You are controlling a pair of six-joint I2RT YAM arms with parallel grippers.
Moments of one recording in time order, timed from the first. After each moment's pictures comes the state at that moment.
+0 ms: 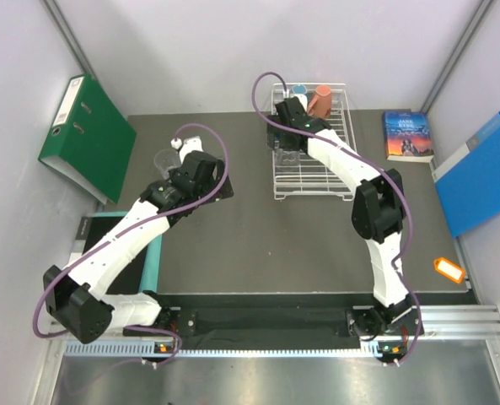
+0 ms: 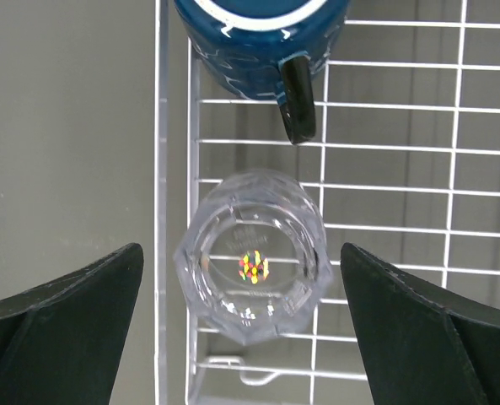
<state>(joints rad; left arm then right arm) -0.59 1.25 1.19 -0.68 -0.39 -0.66 0.53 2.14 1.99 -0.63 0.31 0.38</state>
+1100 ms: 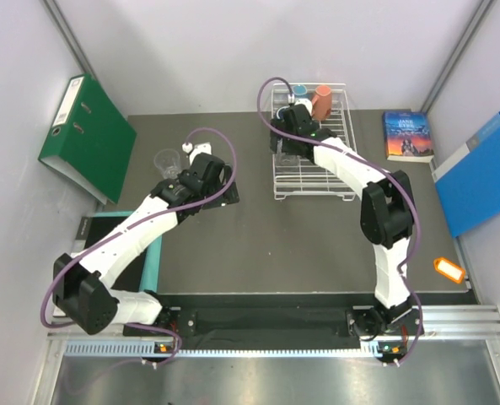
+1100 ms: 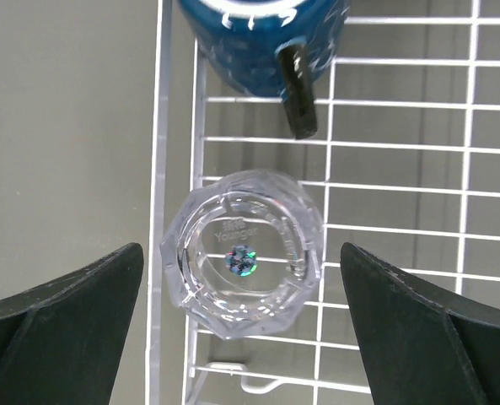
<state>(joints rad) -0.60 1.31 1.16 -0.67 -0.31 -0.65 0.51 2.06 1.78 -0.43 0.27 0.39</state>
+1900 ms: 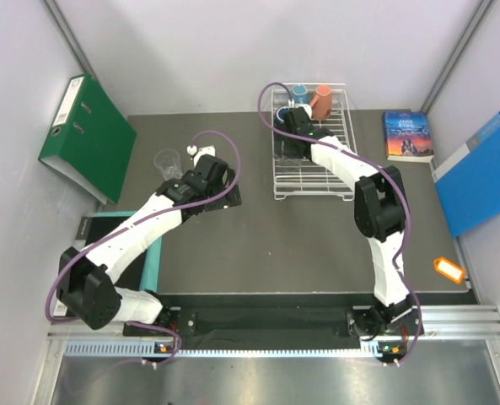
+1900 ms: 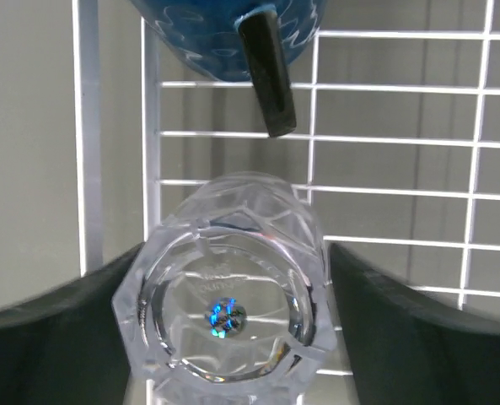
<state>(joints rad) -0.60 1.35 1.14 -0.65 -0.28 -0.65 0.48 2.15 1.83 -0.48 0.26 0.38</state>
